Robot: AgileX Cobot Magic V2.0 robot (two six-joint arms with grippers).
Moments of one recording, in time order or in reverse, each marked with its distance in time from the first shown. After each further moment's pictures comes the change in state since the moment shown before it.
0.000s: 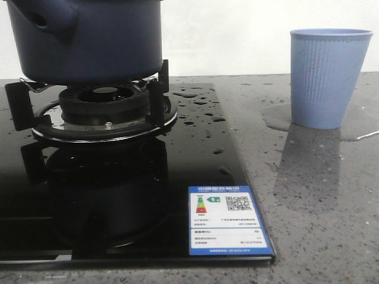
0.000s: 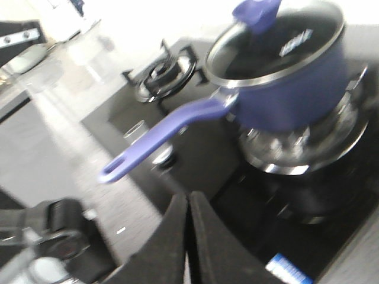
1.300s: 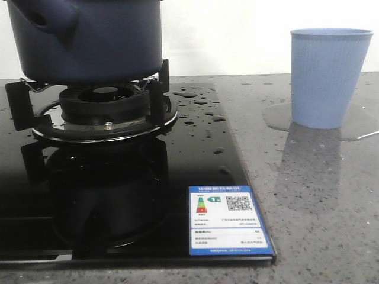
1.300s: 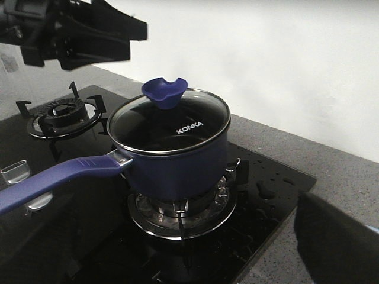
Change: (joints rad) left arm 0.292 0.462 -0.155 0.005 -0.200 0.623; right arm 0.000 0.000 0.000 -0.069 -0.269 -0.252
